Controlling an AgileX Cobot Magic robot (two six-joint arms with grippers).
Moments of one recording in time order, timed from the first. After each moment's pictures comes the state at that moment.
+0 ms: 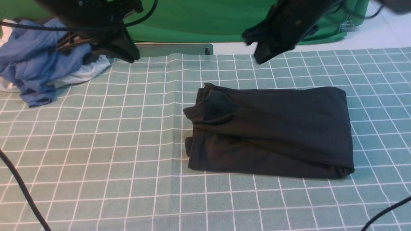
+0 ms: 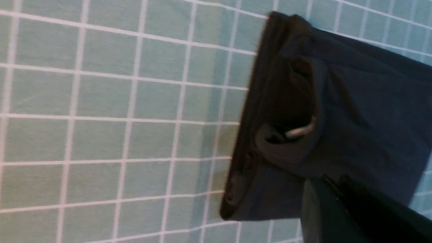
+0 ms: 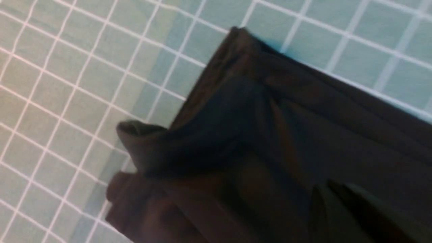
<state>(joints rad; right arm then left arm) 0.34 1.98 -1.99 0.23 1.19 -0.02 -0.12 1.79 -1.74 -0.47 1.21 -0.14</state>
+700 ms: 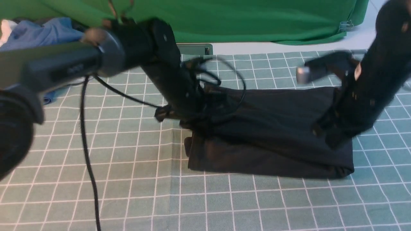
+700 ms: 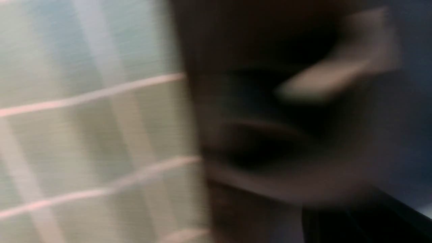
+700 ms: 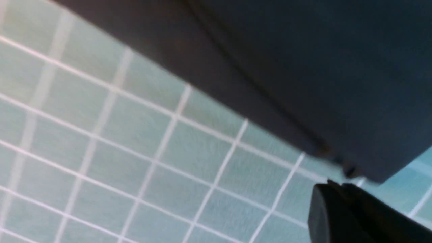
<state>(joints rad) 0.31 1.66 -1.23 0.07 1.14 -0.04 -0.42 2.08 -1.58 -0.33 0.97 -0.12</state>
